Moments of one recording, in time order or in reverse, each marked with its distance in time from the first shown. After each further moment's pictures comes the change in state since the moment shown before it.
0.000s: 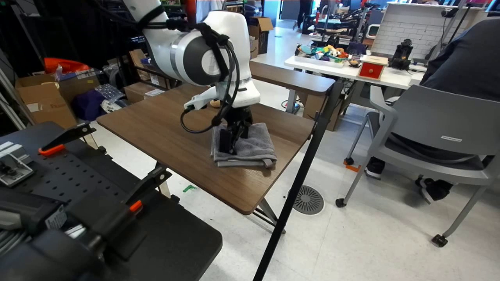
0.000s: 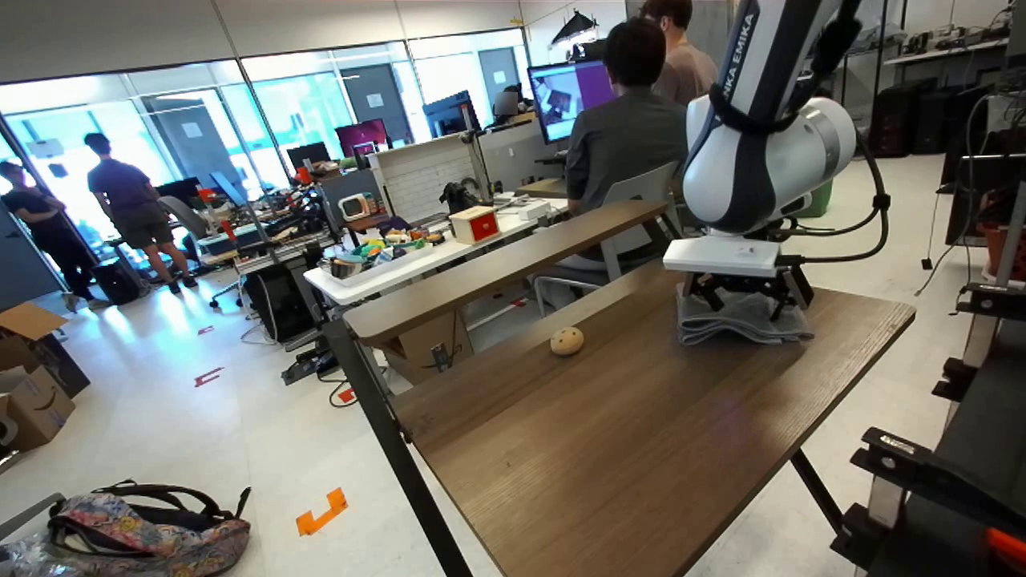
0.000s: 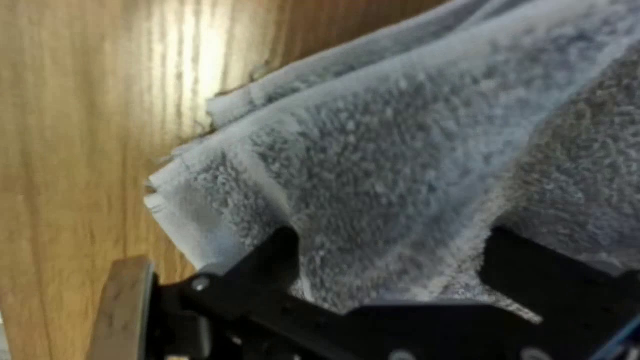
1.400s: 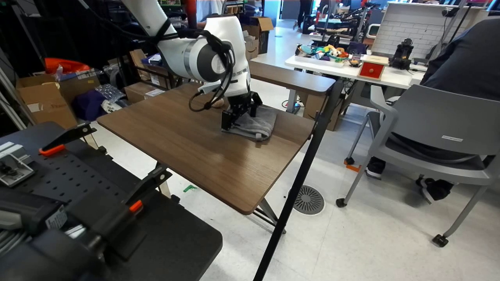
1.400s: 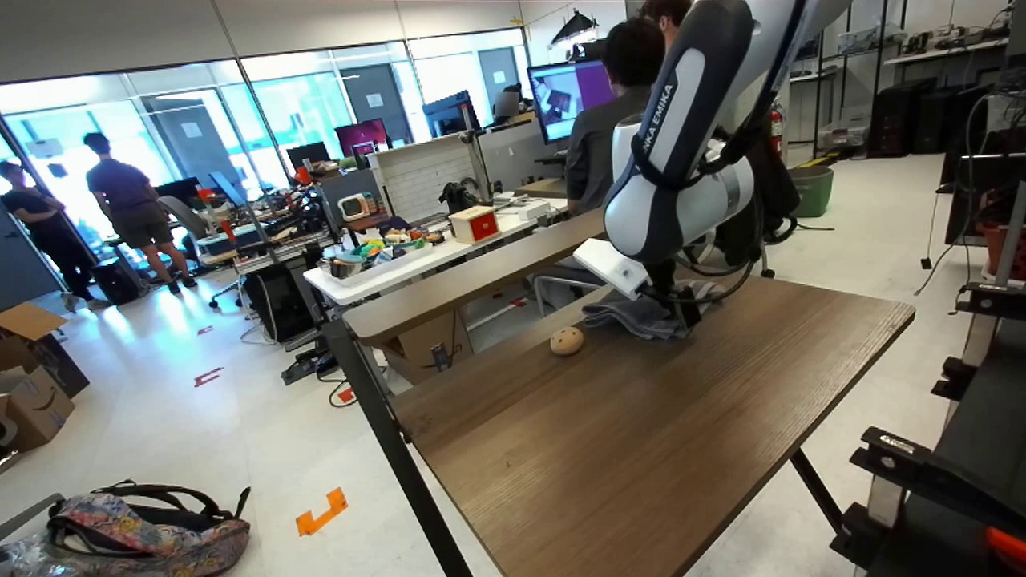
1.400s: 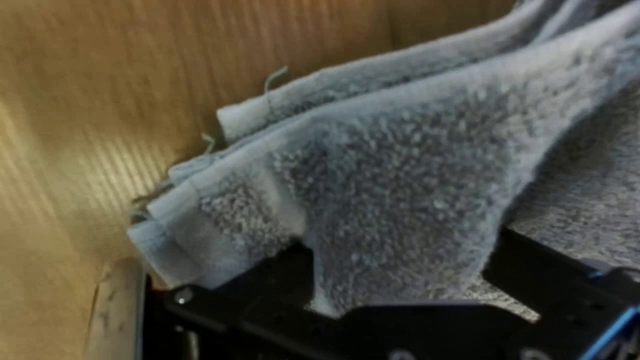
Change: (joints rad) arm 0.074 0.201 0.007 0.358 0.031 0.021 0.451
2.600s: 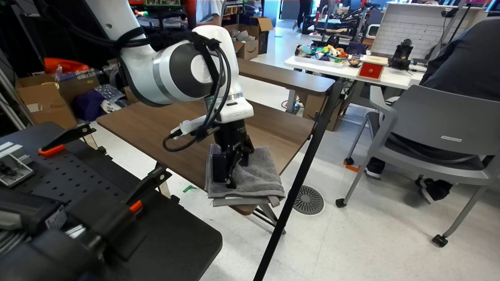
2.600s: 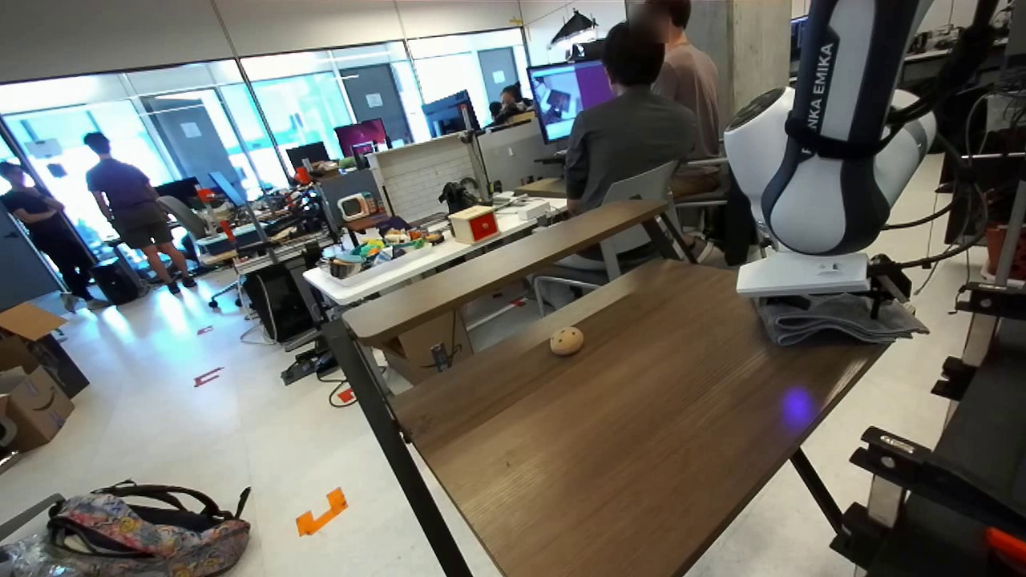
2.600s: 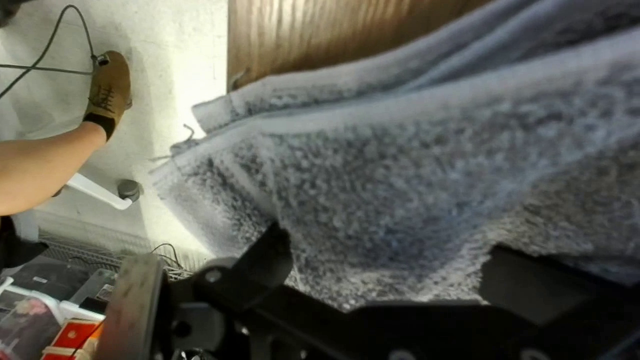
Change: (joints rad) arm 0.106 -0.208 -0.235 -0.563 -0.226 -0.003 -0.288
